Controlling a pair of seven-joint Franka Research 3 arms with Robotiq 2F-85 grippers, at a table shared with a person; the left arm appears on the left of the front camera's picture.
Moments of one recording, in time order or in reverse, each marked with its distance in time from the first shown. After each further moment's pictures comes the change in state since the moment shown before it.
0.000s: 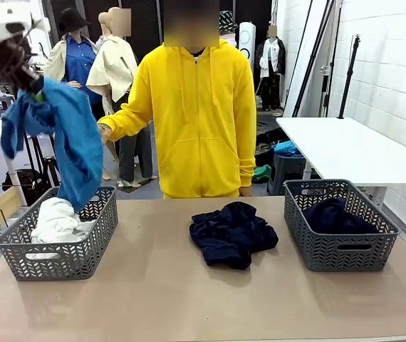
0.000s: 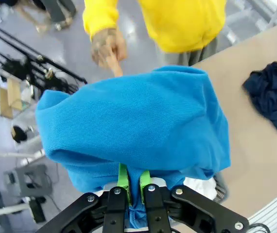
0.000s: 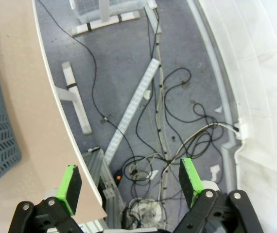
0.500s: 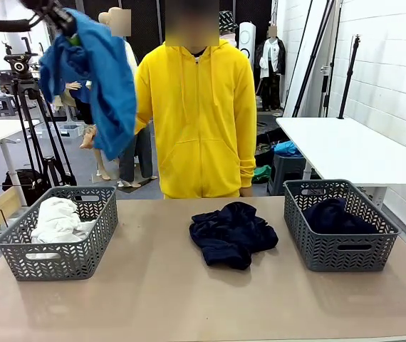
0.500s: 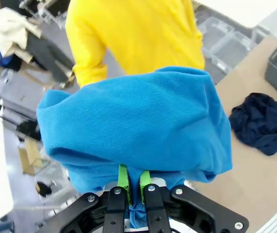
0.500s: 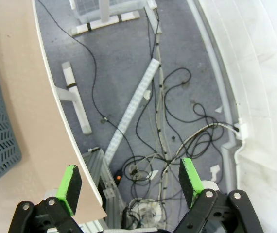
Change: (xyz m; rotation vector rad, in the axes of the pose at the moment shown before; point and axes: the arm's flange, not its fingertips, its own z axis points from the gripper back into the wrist) left arm 0.092 -0.052 0.092 0.019 -0.232 -0.184; right arm 0.000 0.000 0.000 0.000 0.000 0.000
